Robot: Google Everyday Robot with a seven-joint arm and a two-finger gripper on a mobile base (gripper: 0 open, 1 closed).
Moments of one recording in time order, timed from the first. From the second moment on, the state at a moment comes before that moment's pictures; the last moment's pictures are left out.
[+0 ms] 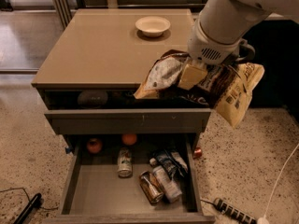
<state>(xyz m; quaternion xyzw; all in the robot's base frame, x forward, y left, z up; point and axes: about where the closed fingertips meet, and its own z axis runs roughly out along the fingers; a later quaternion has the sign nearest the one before) 0.531 -0.100 0.931 -0.61 0.76 -0.04 0.22</state>
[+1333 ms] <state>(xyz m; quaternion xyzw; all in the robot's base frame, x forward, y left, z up) 0.474 -0.016 0.816 -0.67 0.72 0.06 0.19</state>
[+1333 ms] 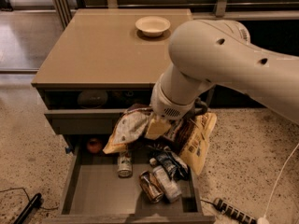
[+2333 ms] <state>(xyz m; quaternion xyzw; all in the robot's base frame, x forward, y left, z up) 0.450 0.005 0.767 -0.68 0.71 0.10 0.16</state>
